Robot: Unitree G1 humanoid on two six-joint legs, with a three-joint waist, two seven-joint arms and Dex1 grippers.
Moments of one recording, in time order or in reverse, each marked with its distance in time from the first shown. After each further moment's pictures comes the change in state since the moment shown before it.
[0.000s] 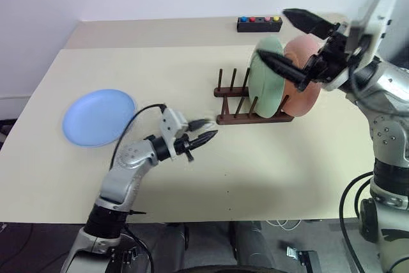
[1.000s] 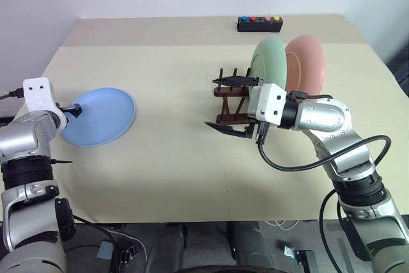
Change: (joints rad) left arm -0.362 0.349 0.455 0.597 0.180 0.647 0.612; right arm 0.069 0.115 0.314 0.047 -0.372 -0.280 0.110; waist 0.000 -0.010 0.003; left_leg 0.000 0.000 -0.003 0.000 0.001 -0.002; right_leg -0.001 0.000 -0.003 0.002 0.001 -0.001
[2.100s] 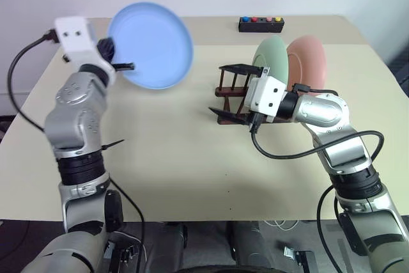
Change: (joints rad) left arm -0.100 -0.371 -0.133 -0.587 -0.051 -0.234 0.112; right arm -0.060 0.017 0.008 0.118 -0.196 -0.114 -0.113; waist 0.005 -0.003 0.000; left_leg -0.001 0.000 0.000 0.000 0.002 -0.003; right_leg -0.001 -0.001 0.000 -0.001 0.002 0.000
